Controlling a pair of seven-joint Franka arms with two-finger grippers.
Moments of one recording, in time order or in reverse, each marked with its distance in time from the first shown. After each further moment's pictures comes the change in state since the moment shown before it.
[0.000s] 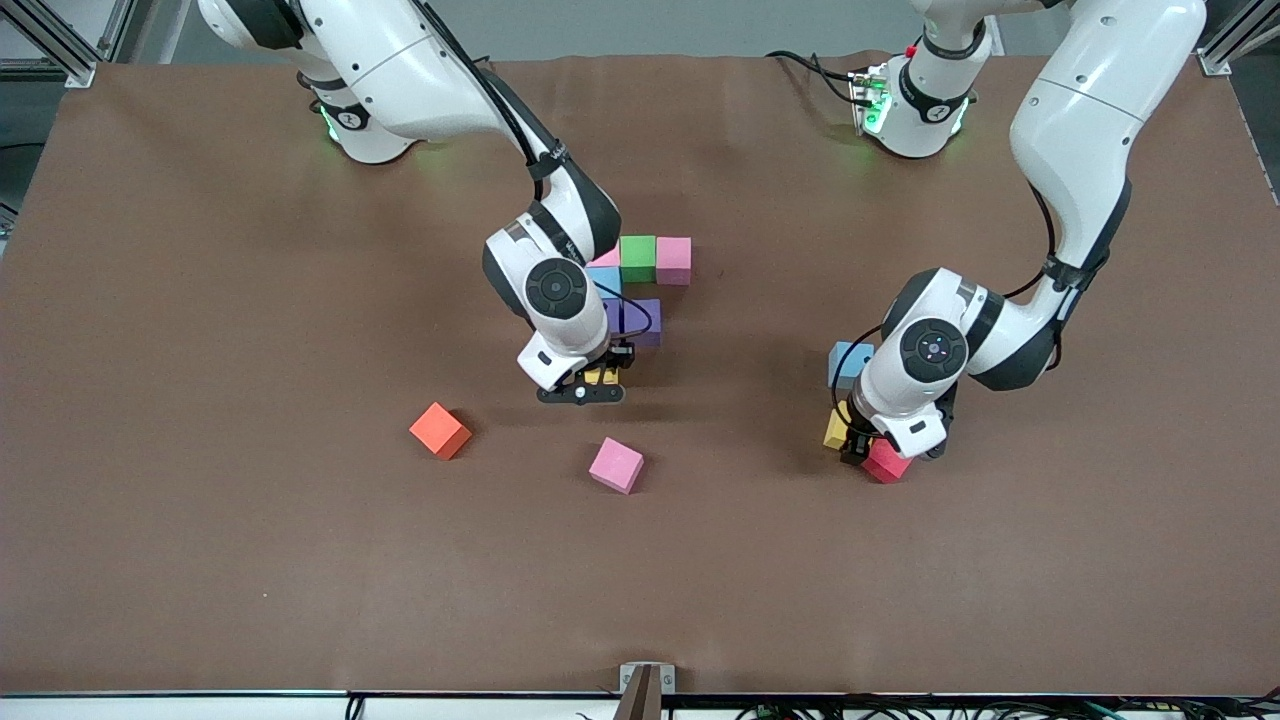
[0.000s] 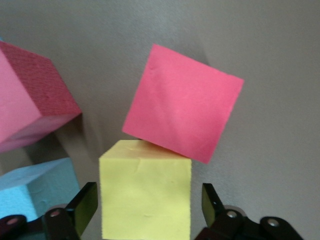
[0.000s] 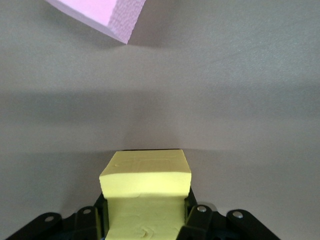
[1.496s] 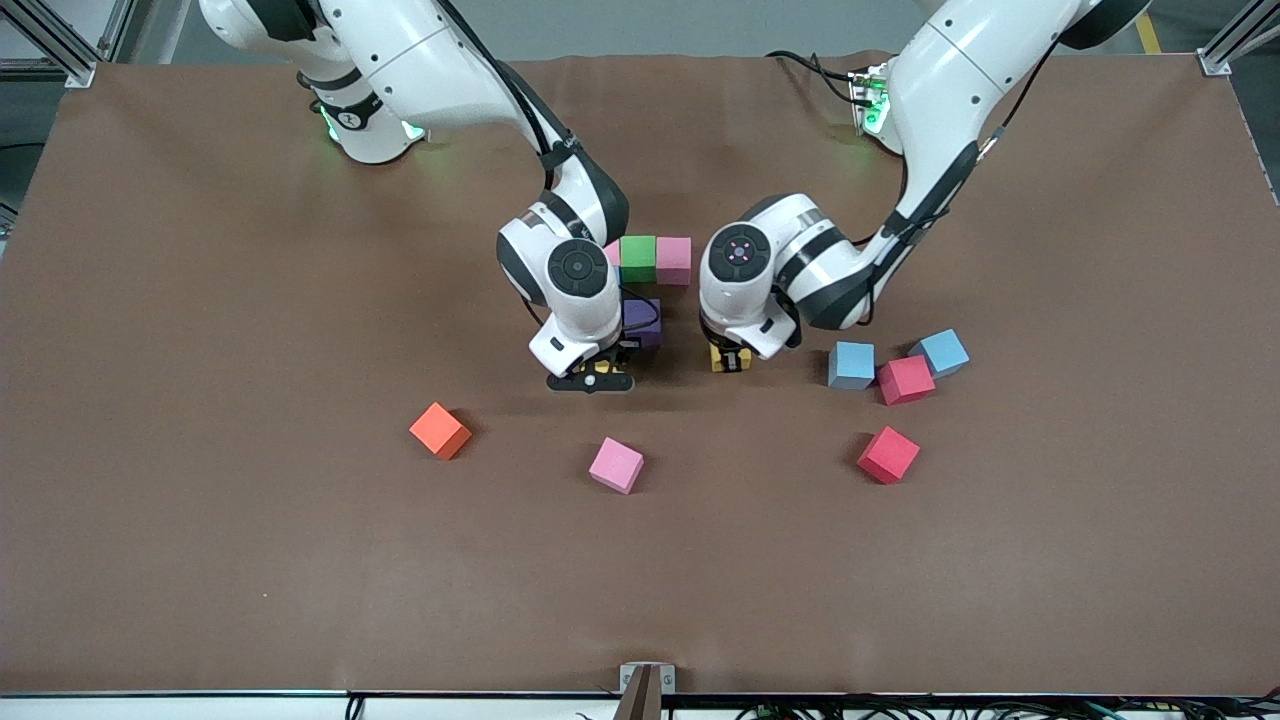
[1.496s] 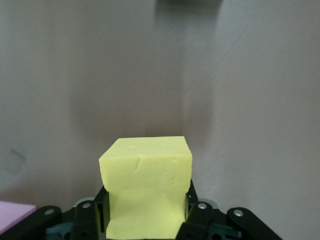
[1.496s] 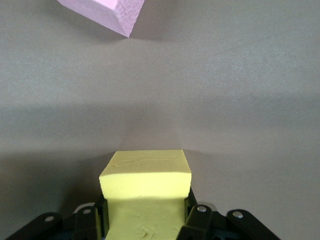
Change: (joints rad) left arm -0.292 -0.018 -0.108 -0.028 0.000 -0.112 -0.766; right arm 0.063 -0.004 -0.035 -0.028 -0.062 0.039 0.093
